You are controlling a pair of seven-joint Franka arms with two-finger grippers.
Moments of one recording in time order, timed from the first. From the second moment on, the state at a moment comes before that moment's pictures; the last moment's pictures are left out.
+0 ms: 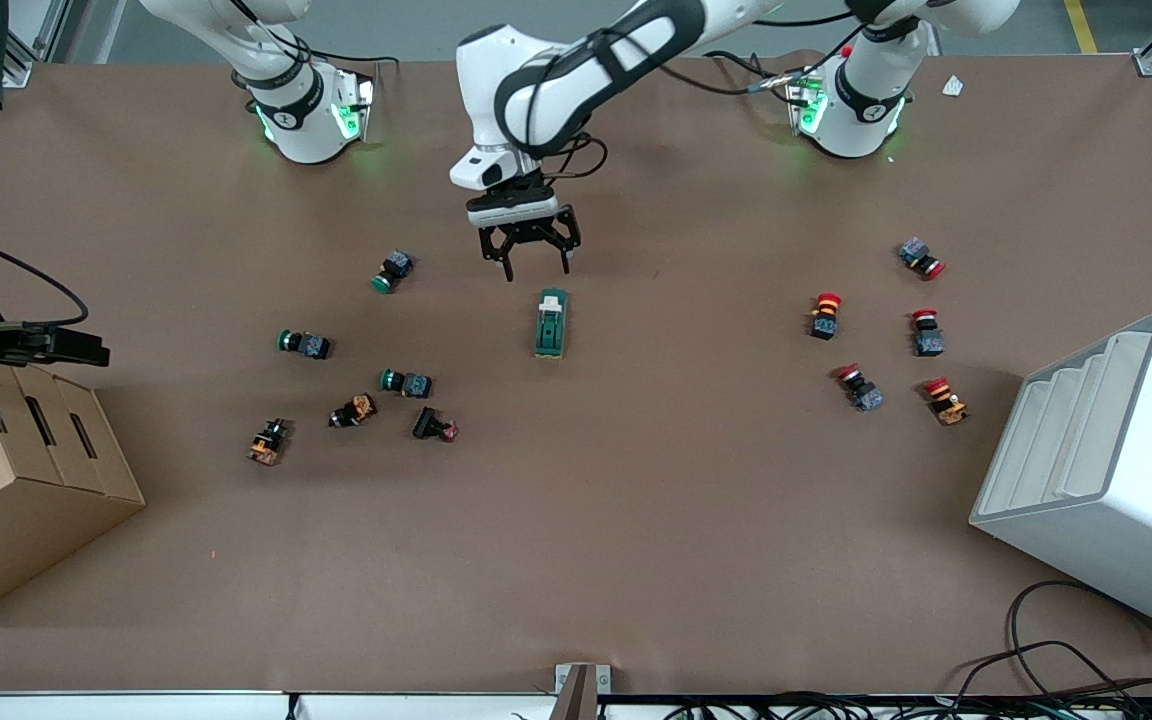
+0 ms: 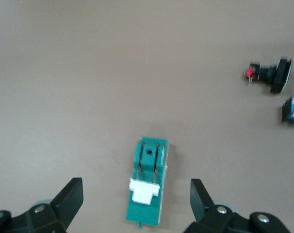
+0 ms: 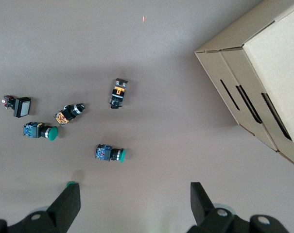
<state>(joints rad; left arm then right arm) -0.65 0.62 -0.60 -1.61 0.99 2.00 -1.70 -0.02 0.35 -0.06 -1.28 -0.01 1.45 -0.07</state>
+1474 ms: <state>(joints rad) 0.10 0.12 -0.48 -1.43 0.19 1.56 -0.24 -0.02 0.12 -0.04 -1.38 -0.01 1.32 -0.07</state>
